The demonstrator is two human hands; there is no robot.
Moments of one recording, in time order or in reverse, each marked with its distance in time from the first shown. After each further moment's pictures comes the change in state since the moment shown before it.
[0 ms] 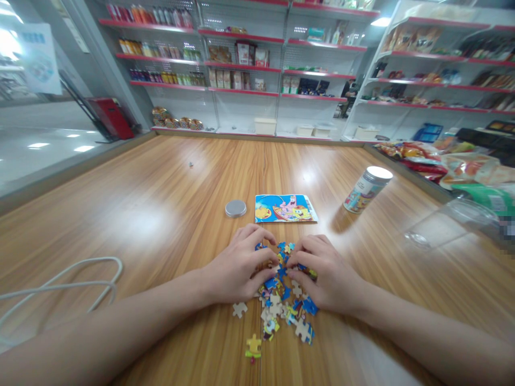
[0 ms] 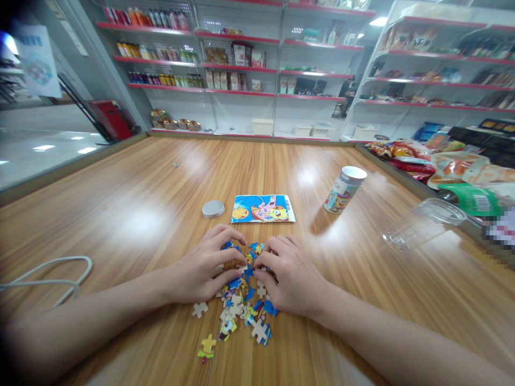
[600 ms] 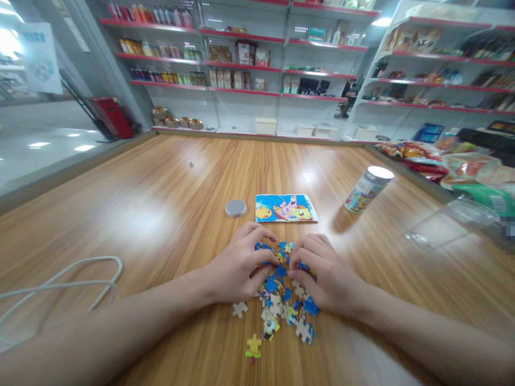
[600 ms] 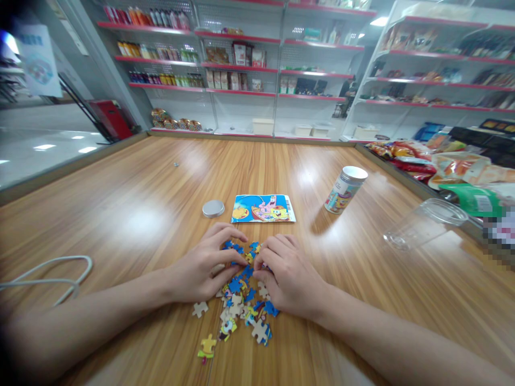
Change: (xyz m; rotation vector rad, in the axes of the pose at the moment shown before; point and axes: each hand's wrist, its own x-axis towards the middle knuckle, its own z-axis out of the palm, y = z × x) left_hand 0.000 -0.001 0.001 -0.025 0.080 0.014; right_hand 0.001 -0.002 0.000 0.052 0.031 -0.006
